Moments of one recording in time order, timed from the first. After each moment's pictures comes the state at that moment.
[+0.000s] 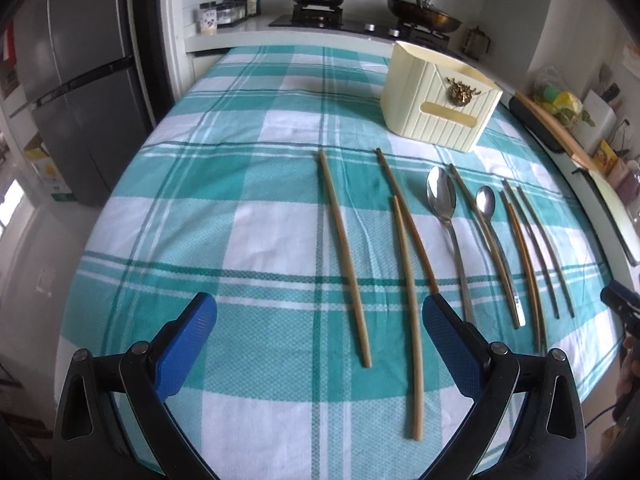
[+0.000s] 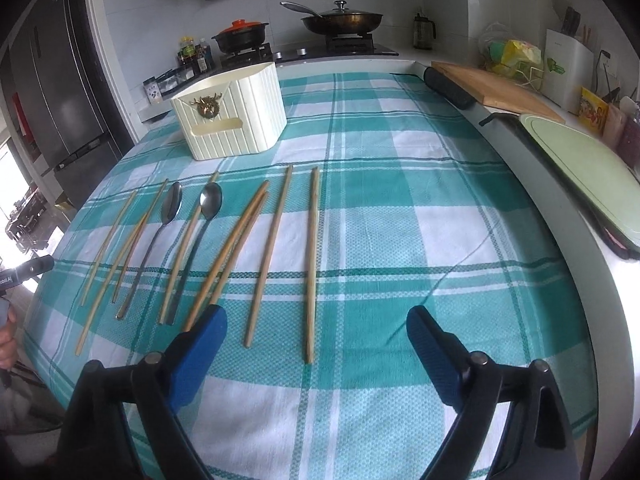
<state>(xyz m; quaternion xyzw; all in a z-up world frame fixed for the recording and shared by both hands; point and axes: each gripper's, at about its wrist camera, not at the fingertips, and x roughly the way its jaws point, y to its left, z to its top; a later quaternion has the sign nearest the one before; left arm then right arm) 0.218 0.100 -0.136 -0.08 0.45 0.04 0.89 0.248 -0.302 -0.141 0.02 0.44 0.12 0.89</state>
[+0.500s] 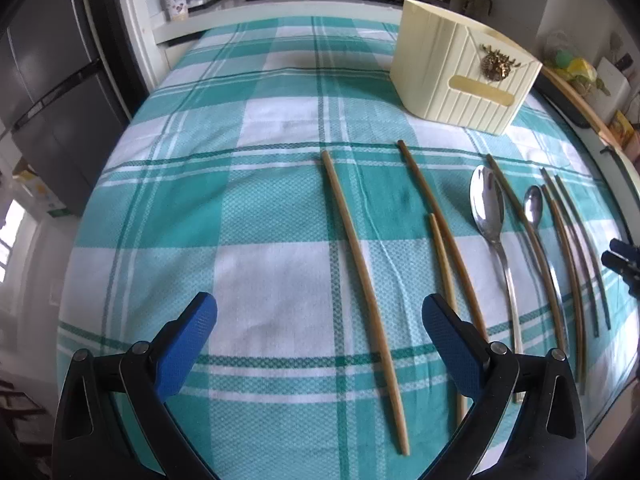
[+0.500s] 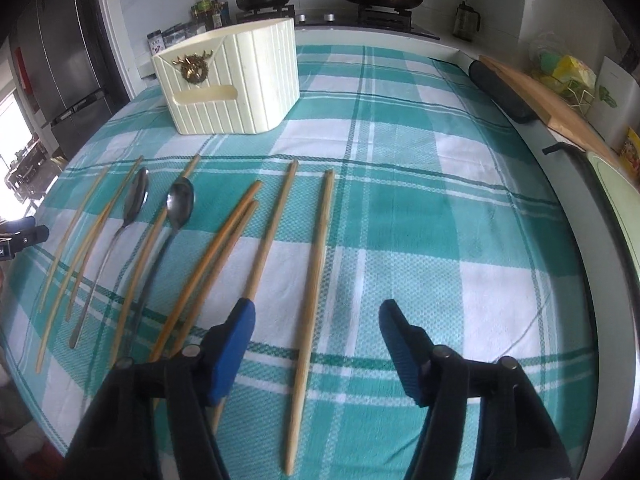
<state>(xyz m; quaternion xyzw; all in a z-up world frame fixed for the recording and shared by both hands) 0.304 0.114 -0.171 -0.04 0.50 0.03 0.86 0.342 -0.270 -0.172 -0.06 0.49 0.15 0.86</state>
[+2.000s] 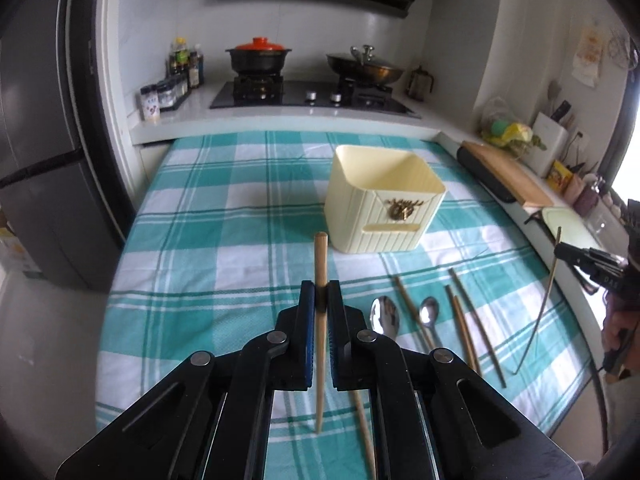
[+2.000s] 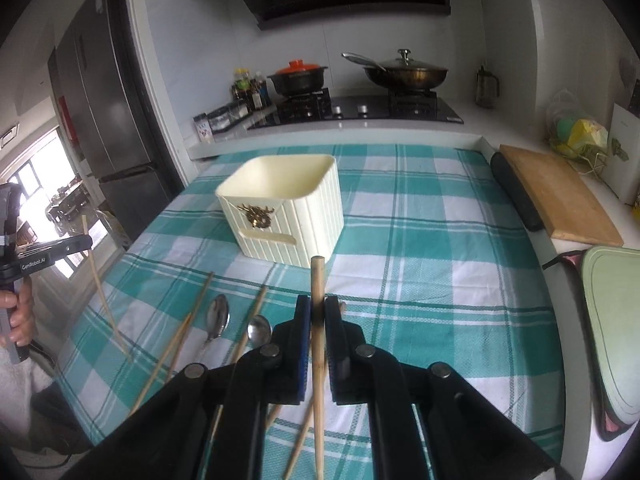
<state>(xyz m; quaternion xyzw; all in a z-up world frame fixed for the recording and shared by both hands) 0.288 0.100 -0.018 -0.05 0.37 -0.05 0.93 0.321 -0.270 -0.031 0.00 0.35 0.22 0.91</state>
